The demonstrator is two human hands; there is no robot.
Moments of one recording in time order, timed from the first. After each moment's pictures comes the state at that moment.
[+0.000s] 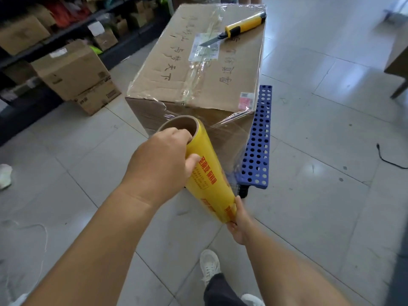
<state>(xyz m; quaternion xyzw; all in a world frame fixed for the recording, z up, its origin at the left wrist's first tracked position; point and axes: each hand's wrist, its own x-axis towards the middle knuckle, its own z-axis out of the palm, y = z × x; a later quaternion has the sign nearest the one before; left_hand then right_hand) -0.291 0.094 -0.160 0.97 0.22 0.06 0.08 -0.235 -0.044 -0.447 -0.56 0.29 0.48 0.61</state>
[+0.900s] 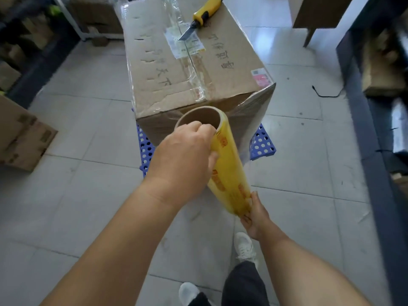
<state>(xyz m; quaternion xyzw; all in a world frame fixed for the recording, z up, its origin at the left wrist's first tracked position) -0.304 0.215 -0.155 0.99 -0.07 0.04 0.13 -0.327 0.055 -0.424 -0.47 0.45 0.27 0.71</state>
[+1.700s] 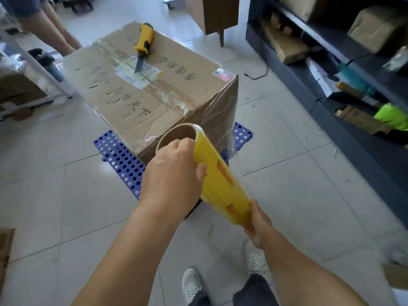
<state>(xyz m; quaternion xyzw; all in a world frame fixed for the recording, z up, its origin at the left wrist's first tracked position) -0.295 0.286 -0.153 0.97 -0.20 0.00 0.12 -0.382 0.152 -0.421 -0.35 0.60 0.10 0.71</state>
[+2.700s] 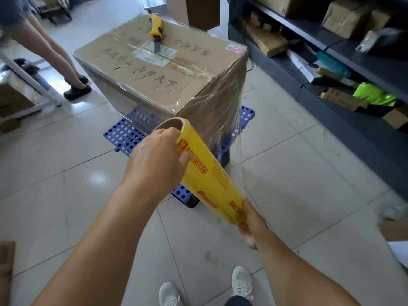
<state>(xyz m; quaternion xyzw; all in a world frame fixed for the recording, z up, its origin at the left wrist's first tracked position) -0.313 0.417 -0.147 0.96 -0.25 -0.02 0.10 -0.440 0.292 -0.417 -0.29 0.58 0.05 0.76</state>
